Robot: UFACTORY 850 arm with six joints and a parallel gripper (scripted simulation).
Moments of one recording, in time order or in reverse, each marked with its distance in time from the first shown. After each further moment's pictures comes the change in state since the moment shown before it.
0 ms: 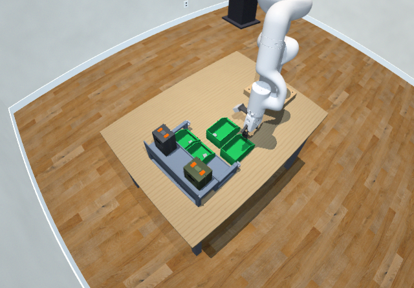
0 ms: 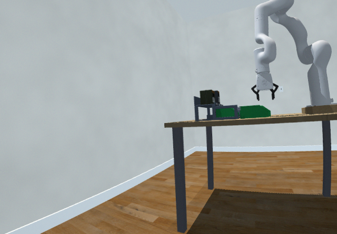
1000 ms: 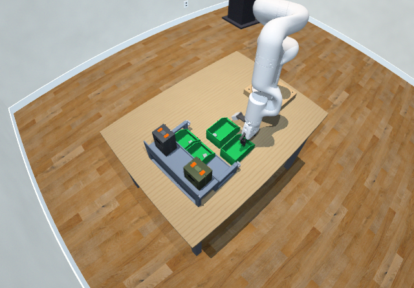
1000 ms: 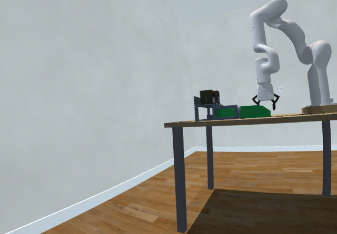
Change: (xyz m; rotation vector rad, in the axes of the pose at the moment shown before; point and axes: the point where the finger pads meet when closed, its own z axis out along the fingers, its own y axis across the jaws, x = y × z) arm 0.000 0.000 0.065 -0.005 -0.006 -0.001
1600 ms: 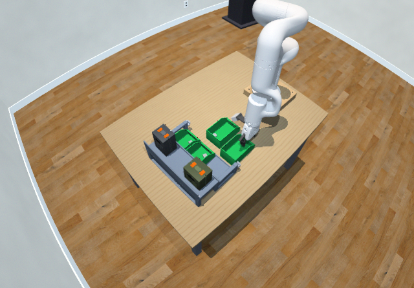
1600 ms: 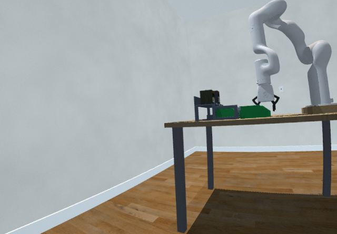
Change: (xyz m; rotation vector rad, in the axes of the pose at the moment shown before) arm 0.000 0.000 0.007 -0.004 -0.003 0.000
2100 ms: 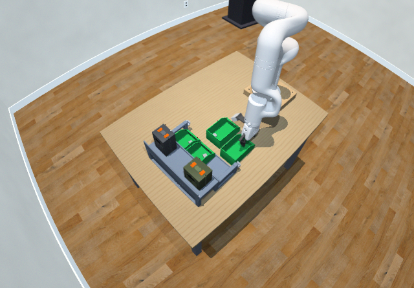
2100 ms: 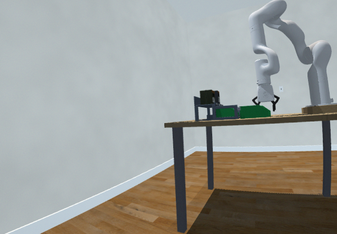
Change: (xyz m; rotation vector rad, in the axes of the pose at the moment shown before) arm 0.000 0.000 0.001 -0.001 -0.001 0.000
